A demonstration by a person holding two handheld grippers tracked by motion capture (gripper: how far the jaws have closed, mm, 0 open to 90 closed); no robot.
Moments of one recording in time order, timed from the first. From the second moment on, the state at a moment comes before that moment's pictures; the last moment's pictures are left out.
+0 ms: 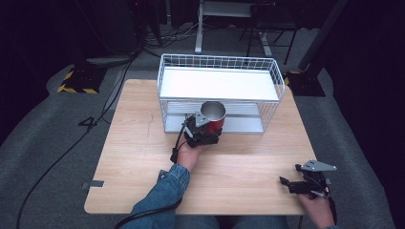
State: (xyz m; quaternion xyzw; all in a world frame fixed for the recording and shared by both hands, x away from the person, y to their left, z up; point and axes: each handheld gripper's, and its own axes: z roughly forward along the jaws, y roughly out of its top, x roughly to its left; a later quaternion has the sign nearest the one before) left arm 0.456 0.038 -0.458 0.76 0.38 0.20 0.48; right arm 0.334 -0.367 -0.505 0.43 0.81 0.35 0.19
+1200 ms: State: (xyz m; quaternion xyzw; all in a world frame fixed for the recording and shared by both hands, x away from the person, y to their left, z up) left arm 0.531 -0.007 -0.483 0.75 0.42 0.24 0.45; right arm 0.333 -0.367 -0.505 0.42 0.82 0.35 0.18
